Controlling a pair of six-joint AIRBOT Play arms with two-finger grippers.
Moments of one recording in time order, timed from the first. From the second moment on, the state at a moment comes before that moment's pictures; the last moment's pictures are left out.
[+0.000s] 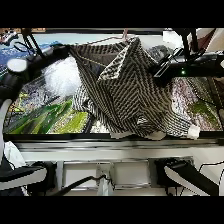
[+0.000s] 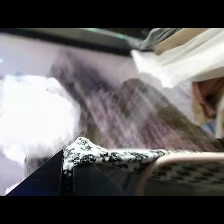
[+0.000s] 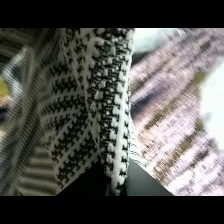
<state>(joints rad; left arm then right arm) -0.08 -1.36 1.29 0.40 -0.51 -0.76 0.17 -1.07 1.52 -1.16 1.35 0.93</state>
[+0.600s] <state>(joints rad) -0.08 -1.23 1.63 0.40 -0.87 -0.67 0.18 -1.07 1.52 -1.41 1.34 1.00</state>
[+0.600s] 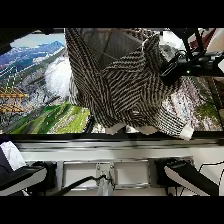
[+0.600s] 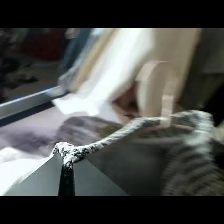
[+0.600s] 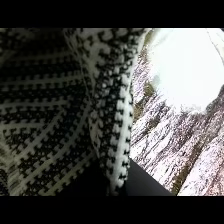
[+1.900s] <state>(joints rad) -0.60 -1.33 1.65 0.46 -1.07 -0.73 0.08 -0.89 1.52 -1.93 1.14 1.56</state>
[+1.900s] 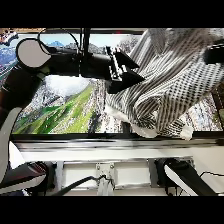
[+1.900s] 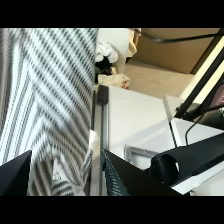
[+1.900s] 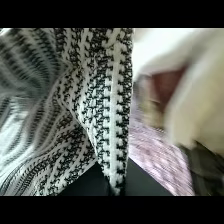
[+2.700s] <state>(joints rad) -0.60 -1.33 1.64 0.48 -1.13 -0.73 -0.64 -0.74 1.56 -2.14 1.21 1.84</state>
